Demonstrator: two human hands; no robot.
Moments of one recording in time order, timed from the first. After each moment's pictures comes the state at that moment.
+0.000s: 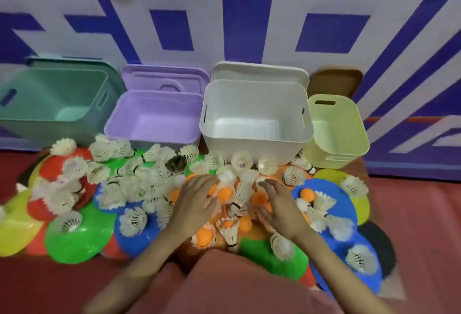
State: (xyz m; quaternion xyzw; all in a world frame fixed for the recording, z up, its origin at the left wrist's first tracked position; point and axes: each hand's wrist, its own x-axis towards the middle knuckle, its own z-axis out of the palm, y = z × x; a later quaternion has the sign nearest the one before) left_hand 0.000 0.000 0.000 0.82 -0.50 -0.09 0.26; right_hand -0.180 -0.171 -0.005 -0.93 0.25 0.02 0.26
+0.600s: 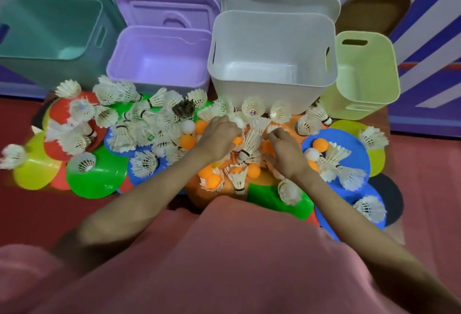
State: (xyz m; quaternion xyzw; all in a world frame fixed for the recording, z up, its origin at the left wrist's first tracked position) left_hand 0.006 -0.054 -0.004 0.79 -0.60 -0.13 0.00; right_hand -0.159 -0.175 -0.030 -0.96 0.23 0.06 0.15
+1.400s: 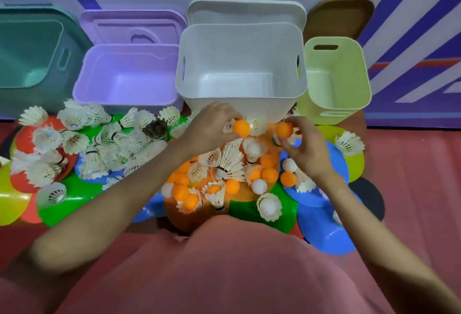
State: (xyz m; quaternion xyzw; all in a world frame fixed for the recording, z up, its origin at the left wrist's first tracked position) left_hand 0.007 -0.120 0.049 0.76 -0.61 -0.17 0.17; right_hand -0.204 -0.250 0.004 -0.87 0.32 -0.21 0.31
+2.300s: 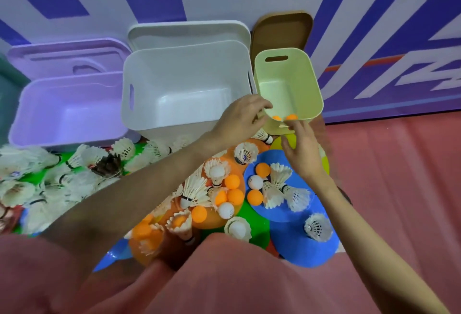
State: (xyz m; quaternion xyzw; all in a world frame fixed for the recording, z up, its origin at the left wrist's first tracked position) left_hand -0.059 -0.277 0.024 0.65 -0.68 -0.13 0.30; right_hand -0.248 -0.329 -0.020 -0.85 0.41 -0.21 0.25
